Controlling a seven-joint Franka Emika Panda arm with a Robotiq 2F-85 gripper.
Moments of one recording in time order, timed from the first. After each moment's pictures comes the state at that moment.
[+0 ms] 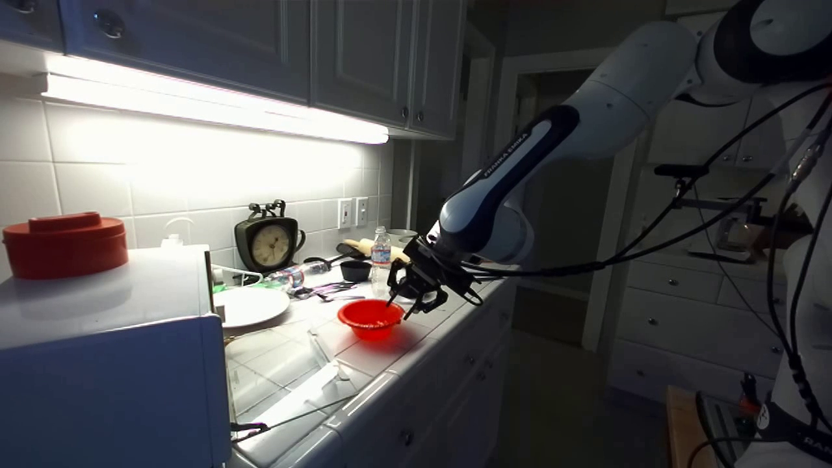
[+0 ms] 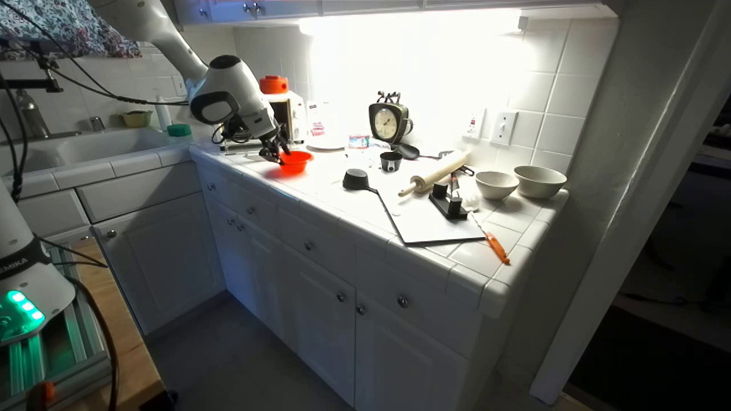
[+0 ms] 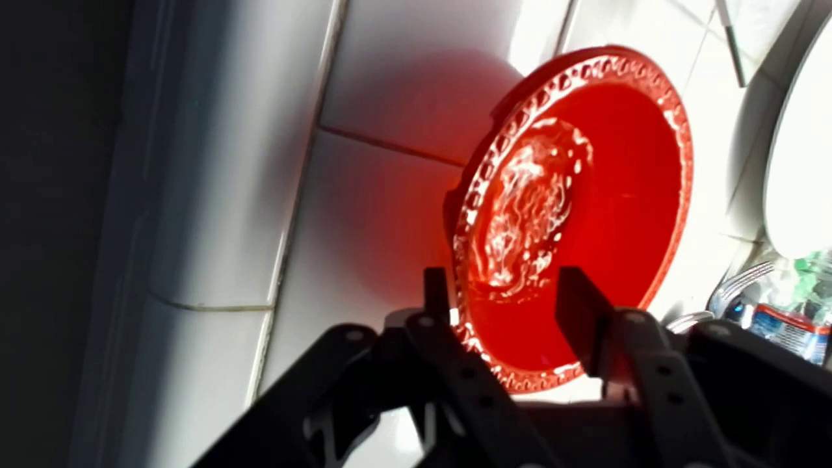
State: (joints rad) arm 0.11 0.32 0.09 -2.23 0.59 3.10 0.81
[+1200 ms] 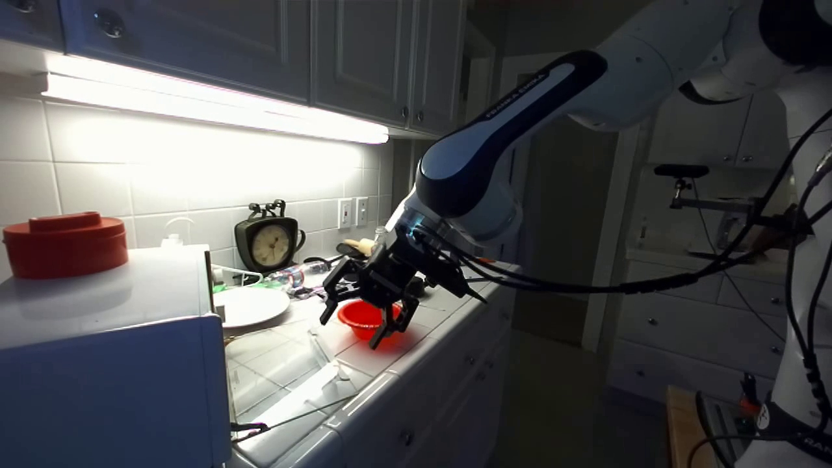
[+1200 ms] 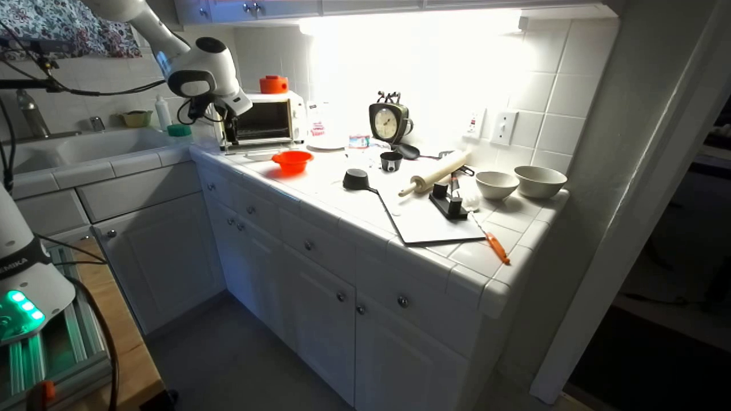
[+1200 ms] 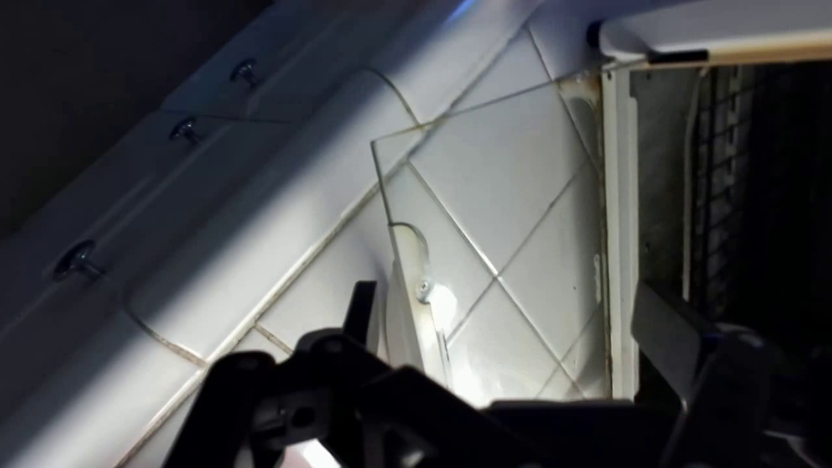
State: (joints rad) arm 0.03 0.30 0.42 -2.12 0.68 2.82 0.42
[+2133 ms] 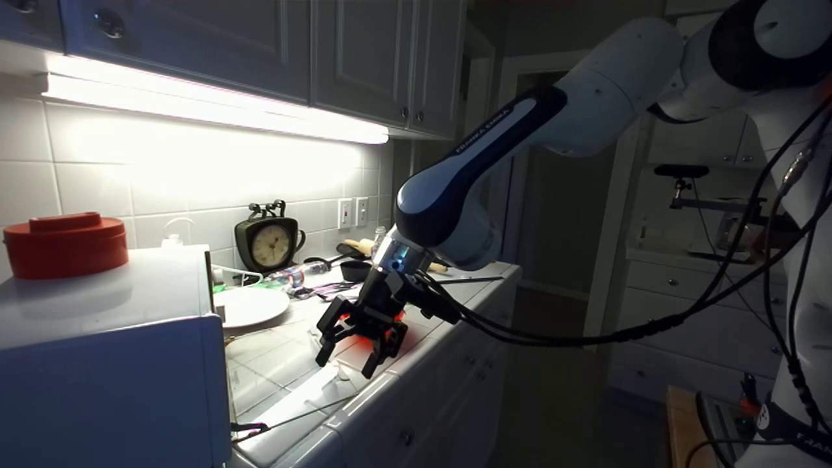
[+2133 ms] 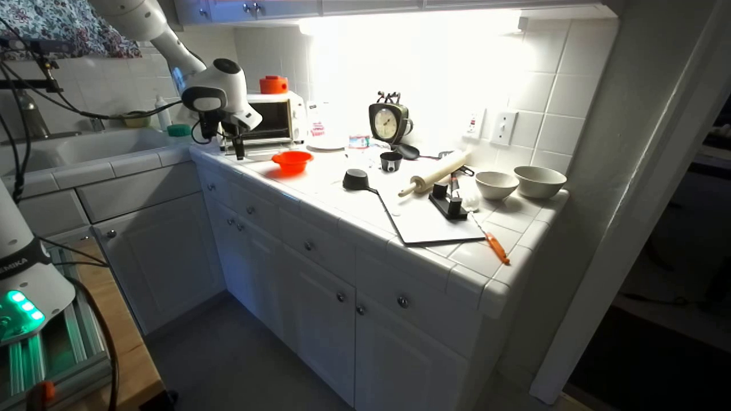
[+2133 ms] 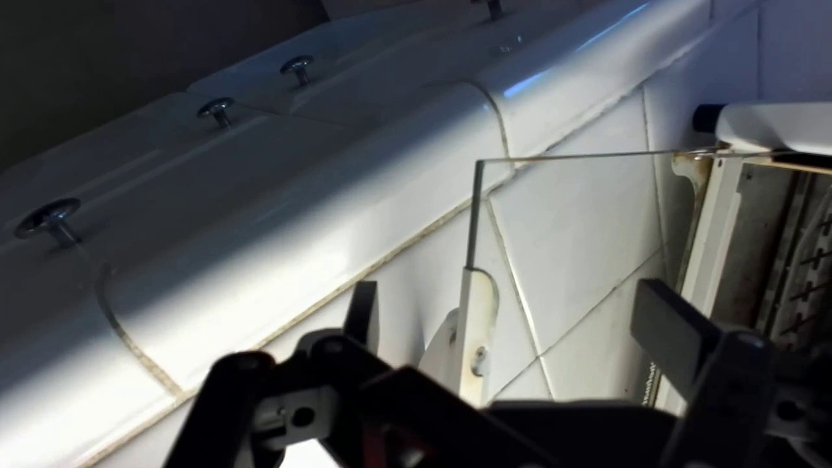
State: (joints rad) arm 0.10 0.43 0.34 -2.04 0.68 2.76 0.14
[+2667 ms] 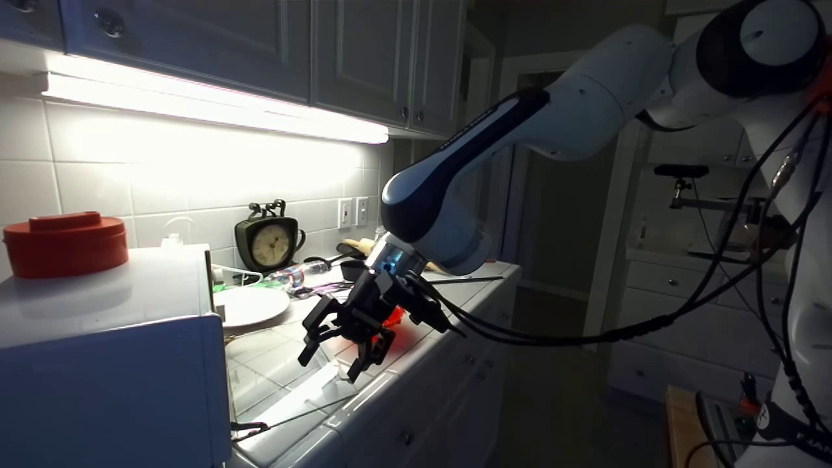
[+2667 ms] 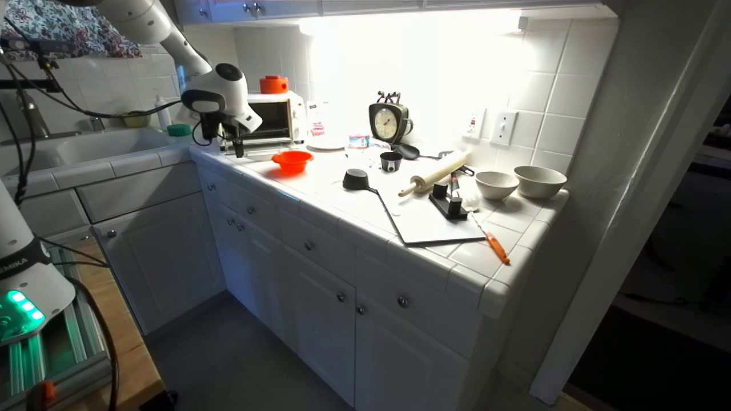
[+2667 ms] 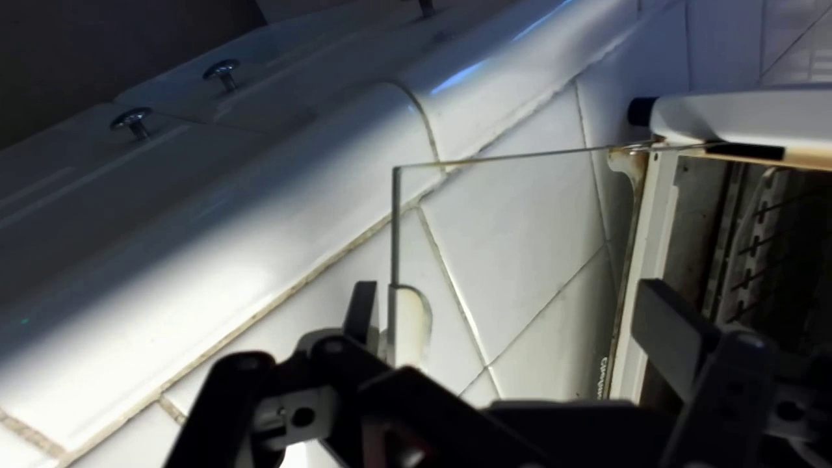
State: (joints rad) arm 0.08 0.48 0.39 -1.98 0.85 2.78 0.01
